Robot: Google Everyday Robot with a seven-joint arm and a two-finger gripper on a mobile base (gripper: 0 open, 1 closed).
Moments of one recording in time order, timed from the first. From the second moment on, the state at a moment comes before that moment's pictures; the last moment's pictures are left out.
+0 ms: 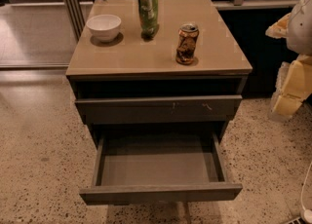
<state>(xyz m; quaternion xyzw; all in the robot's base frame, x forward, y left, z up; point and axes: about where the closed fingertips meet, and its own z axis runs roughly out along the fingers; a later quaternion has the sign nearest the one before) 0.438 -0.217 0.976 -0.60 0.78 -0.03 0.16</state>
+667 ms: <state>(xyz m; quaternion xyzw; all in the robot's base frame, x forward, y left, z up) 0.483 -0.223 0.978 -0.60 0.78 -0.05 0.20</state>
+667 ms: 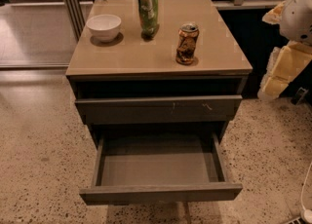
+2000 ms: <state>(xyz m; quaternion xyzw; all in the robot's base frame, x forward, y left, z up) 0.706 -0.185 0.957 -0.57 0.74 0.06 0.36</state>
